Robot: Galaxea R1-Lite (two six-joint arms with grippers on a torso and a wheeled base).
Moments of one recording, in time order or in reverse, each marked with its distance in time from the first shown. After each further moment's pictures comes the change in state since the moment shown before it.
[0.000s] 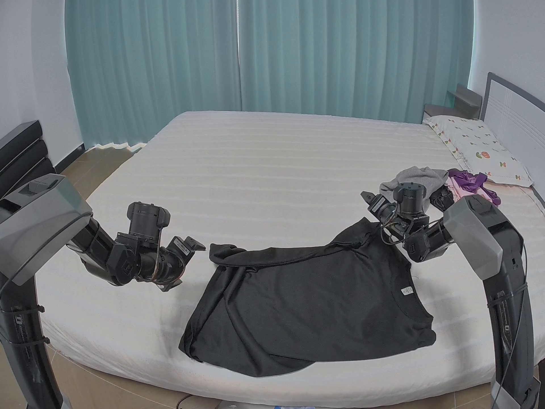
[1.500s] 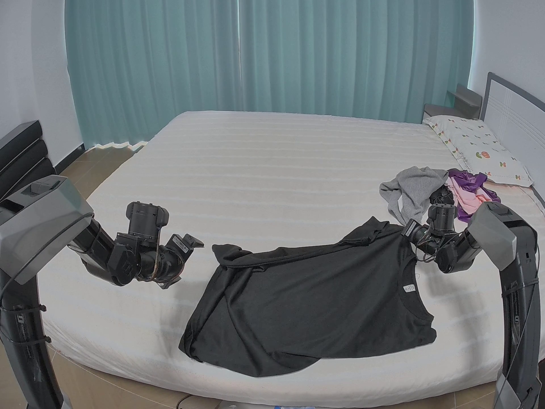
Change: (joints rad) left arm 0.010 0.014 -0.003 -0.043 0.012 0.002; right arm -0.187 -0.001 0.203 -0.052 0.129 -0.180
